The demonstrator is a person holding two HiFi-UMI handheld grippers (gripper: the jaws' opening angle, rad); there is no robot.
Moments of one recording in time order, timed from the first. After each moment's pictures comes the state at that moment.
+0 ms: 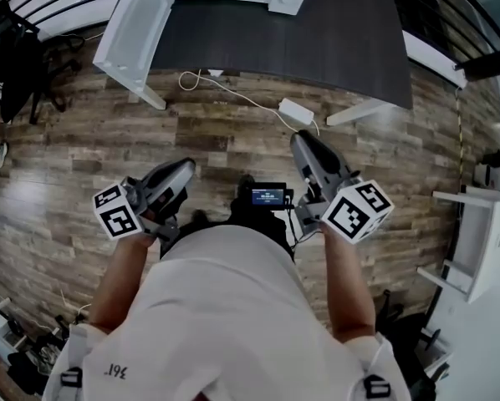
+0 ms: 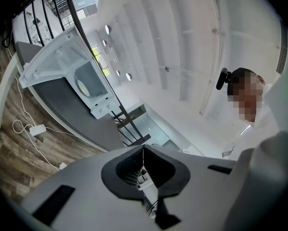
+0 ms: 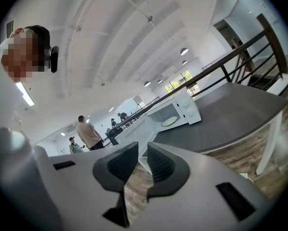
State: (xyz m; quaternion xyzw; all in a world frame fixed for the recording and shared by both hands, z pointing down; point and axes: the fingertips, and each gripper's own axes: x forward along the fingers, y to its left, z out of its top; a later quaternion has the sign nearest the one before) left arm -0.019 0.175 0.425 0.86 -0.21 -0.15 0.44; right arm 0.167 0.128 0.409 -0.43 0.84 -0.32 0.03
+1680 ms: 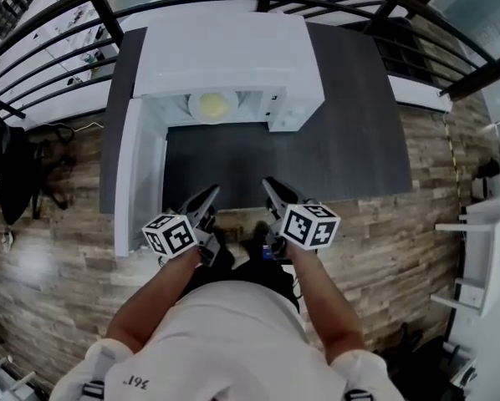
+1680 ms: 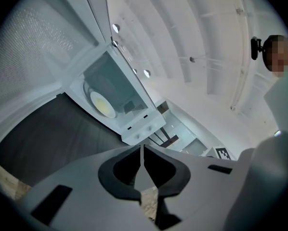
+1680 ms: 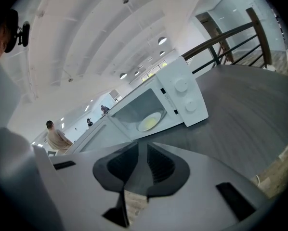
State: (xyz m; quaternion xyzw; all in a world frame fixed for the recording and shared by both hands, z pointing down) left arm -0.016 -0.184 0.508 0.82 -0.32 -0.07 0.47; right arm 0.098 -0.185 0.508 -0.51 0.76 -0.41 -0.01
